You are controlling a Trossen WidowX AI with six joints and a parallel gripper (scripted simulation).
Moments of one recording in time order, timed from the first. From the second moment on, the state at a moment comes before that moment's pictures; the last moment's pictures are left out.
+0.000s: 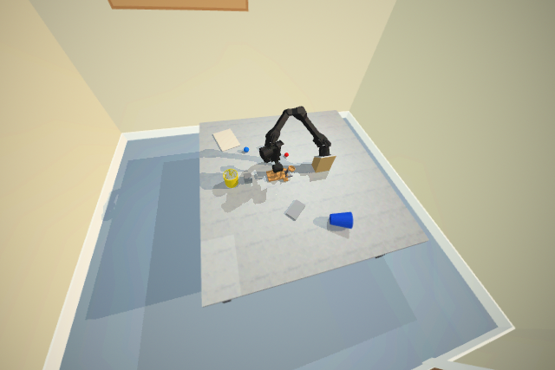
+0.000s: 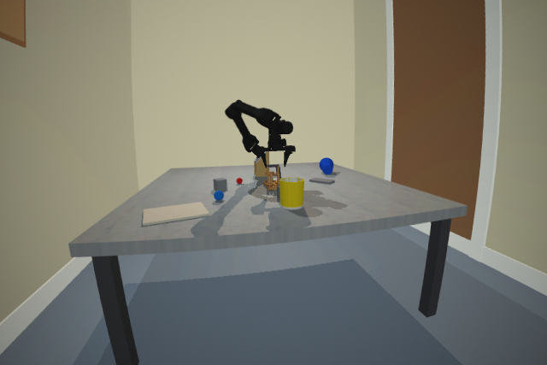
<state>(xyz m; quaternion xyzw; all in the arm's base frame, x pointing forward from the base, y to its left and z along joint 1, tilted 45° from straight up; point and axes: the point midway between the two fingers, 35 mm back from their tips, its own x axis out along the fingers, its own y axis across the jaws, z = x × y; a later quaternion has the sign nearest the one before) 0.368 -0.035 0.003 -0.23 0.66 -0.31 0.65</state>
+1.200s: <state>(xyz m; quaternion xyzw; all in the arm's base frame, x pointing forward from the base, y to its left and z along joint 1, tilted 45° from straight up) 0.362 -0.081 -0.040 -0.22 0.66 -0.31 0.64</state>
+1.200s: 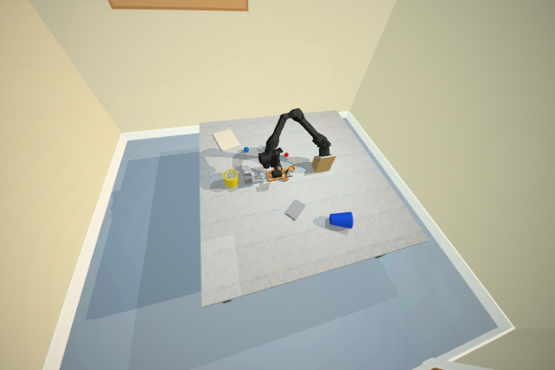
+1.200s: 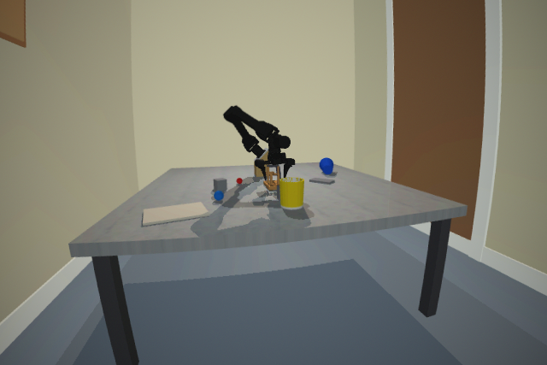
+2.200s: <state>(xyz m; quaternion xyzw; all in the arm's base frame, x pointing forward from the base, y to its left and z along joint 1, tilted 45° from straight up) 0.354 -0.080 -0.039 -0.23 0.68 -0.31 0.63</state>
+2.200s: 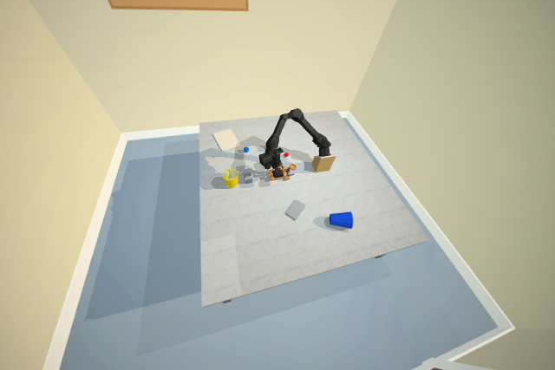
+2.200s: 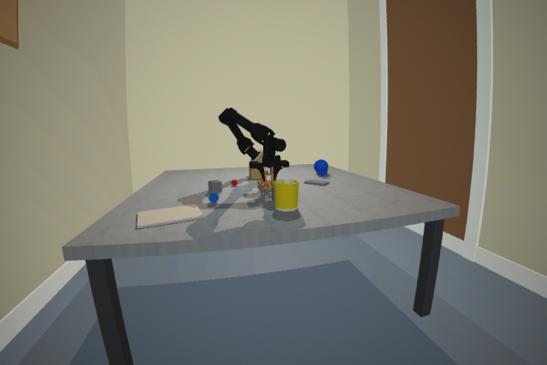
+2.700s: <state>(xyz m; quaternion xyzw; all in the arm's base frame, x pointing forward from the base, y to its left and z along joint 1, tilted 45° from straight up) 0.363 -0.060 -0.018 -0.22 0.66 -0.31 0.64</state>
